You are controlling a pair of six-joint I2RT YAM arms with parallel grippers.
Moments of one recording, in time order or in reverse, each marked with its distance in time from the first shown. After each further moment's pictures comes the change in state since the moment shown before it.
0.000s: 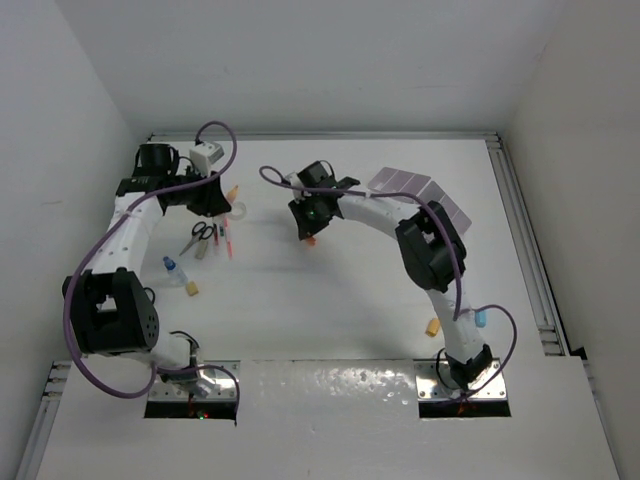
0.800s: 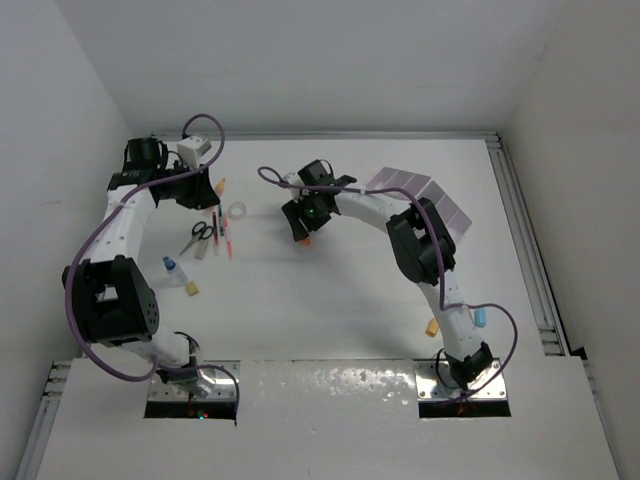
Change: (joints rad) left arm 0.061 0.078 0.067 0.001 -0.011 0.005; right arm -0.046 0.090 0.089 -0.011 -0.107 -0.065
